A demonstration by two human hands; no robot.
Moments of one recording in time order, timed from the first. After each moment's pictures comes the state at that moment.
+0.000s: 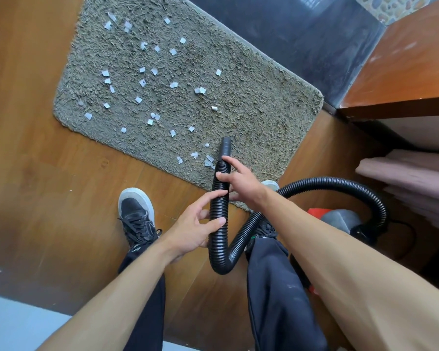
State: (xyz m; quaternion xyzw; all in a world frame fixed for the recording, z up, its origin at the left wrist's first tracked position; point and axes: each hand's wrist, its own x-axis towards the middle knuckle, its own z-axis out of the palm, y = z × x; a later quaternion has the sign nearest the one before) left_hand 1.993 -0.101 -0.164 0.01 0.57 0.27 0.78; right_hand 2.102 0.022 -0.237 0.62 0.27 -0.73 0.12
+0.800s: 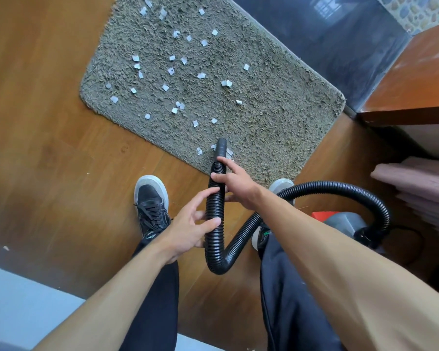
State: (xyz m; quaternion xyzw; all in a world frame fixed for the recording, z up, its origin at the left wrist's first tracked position) left_hand 1.960 -0.159 -0.162 -0.02 0.57 0.30 0.76; right_hand 2.053 -0.025 -0.233 0.60 0.29 -0.73 0.17
